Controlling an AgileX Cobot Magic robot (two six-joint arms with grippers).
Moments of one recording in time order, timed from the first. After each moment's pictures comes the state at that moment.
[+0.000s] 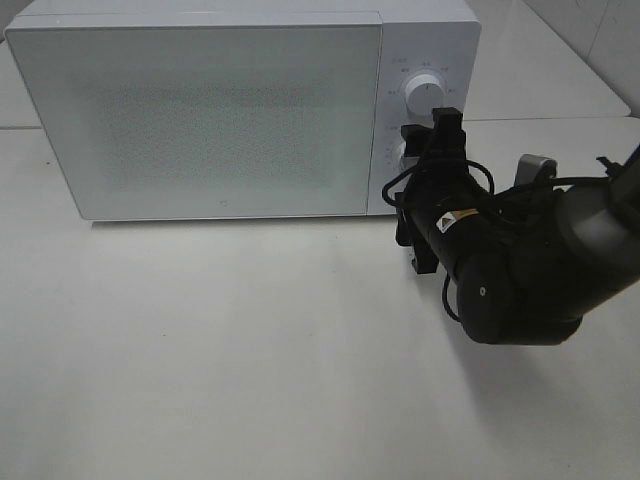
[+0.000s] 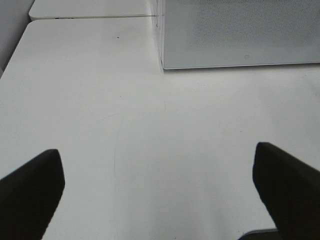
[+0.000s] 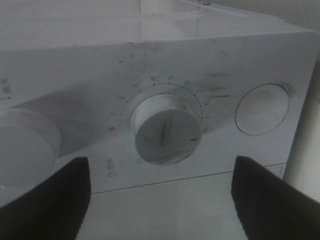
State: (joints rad) left arm -0.02 0.00 -0.50 -0.06 1.04 0.04; right arm 0.63 2.03 -0.68 0.55 -1.20 1.41
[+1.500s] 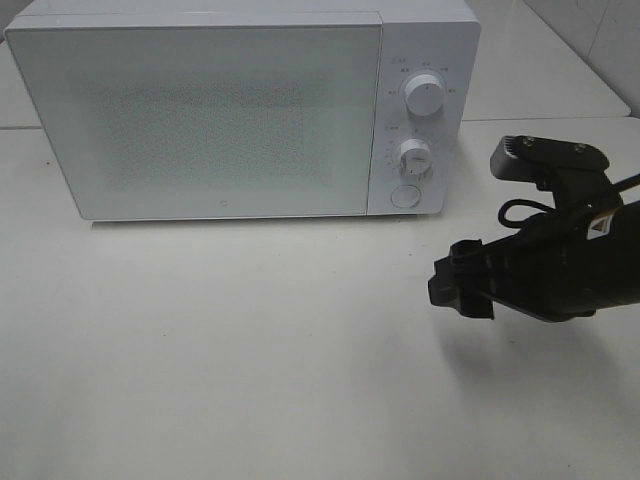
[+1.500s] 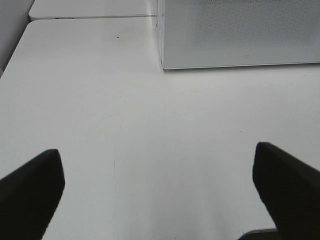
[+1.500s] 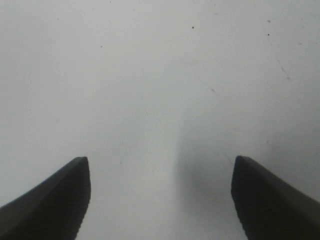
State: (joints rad) left arm -0.02 0.00 -0.50 -0.06 1.04 0.04; right arm 0.44 1.37 -0.50 0.38 0.11 -0.05
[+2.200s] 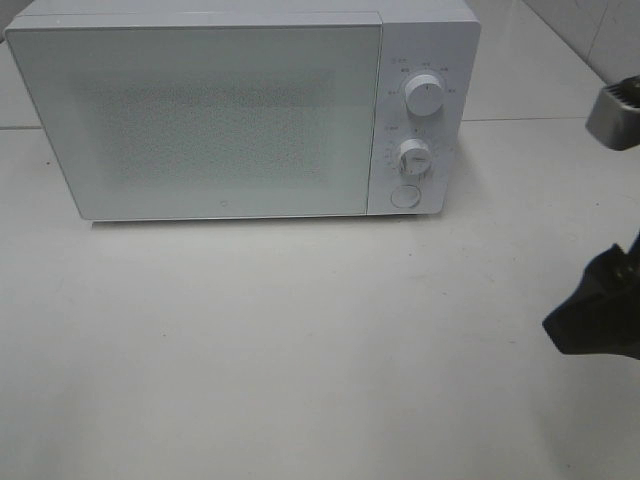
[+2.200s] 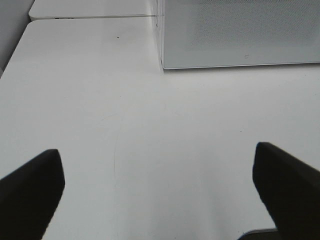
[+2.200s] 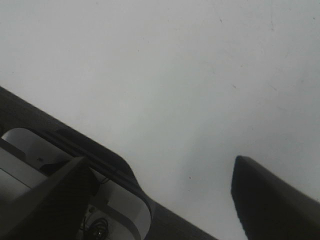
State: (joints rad) left arm -0.02 0.00 -0.50 -0.06 1.04 0.04; right arm 0.42 0.97 -0.69 0.13 0.89 -0.12
